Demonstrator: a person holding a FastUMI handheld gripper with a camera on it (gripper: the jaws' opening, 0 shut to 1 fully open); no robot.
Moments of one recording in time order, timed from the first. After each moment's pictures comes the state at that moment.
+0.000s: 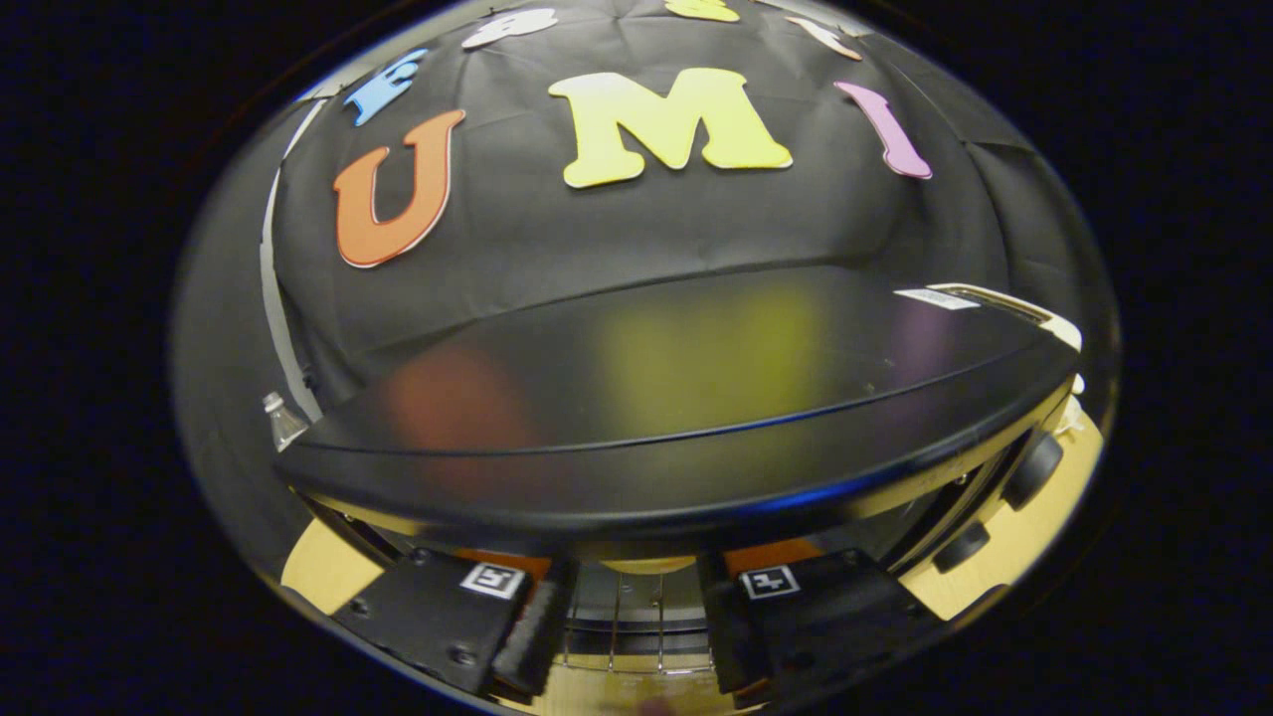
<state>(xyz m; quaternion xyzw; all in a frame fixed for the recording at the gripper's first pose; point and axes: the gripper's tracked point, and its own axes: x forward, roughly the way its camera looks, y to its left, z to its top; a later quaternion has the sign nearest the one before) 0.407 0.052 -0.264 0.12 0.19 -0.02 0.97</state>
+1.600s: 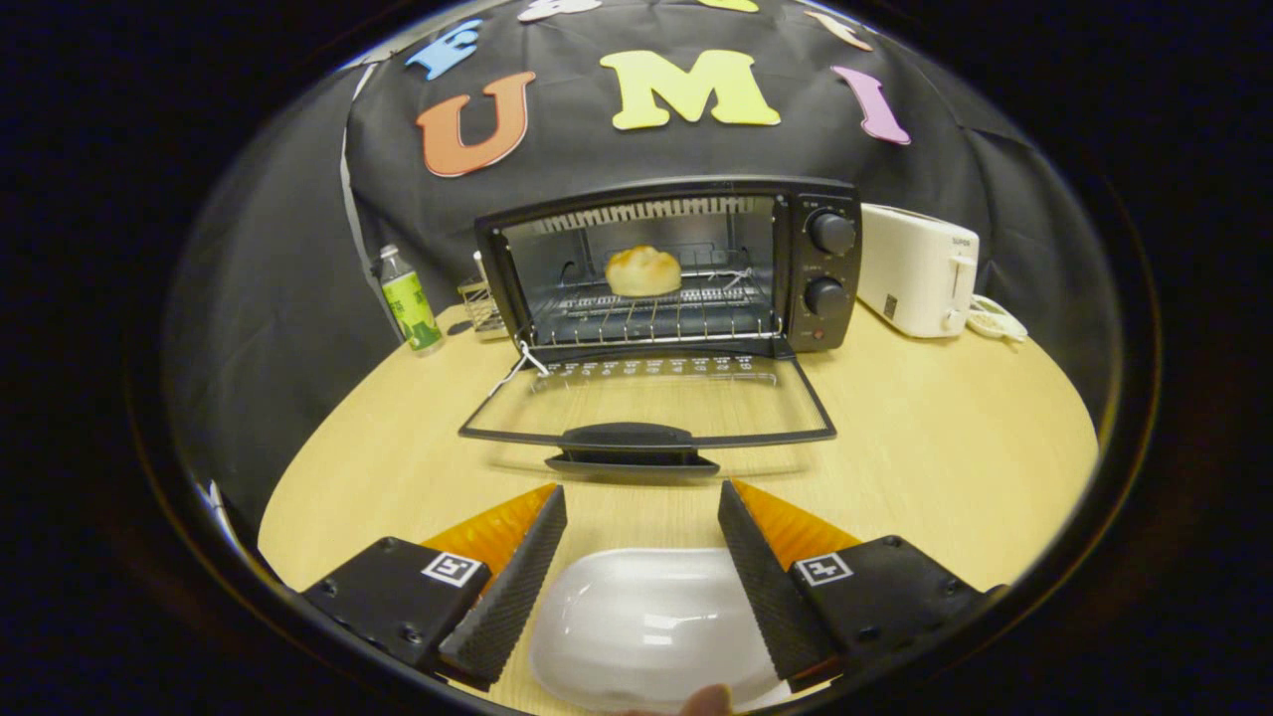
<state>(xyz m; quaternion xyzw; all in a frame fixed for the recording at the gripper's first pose) 0.151 0.067 -0.334 0.08 0.31 0.02 0.95</state>
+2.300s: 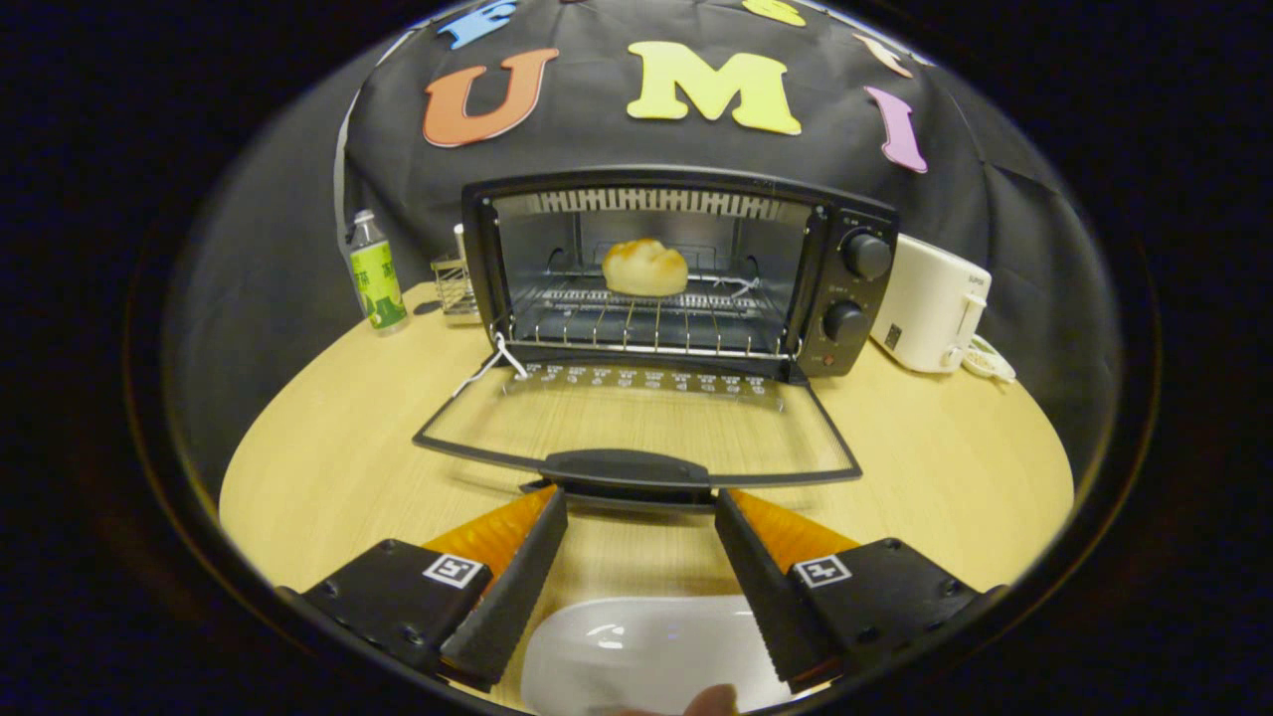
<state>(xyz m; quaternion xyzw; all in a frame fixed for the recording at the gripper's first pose) 0.184 0.068 -0.347 0.02 0.32 -0.03 0.95</state>
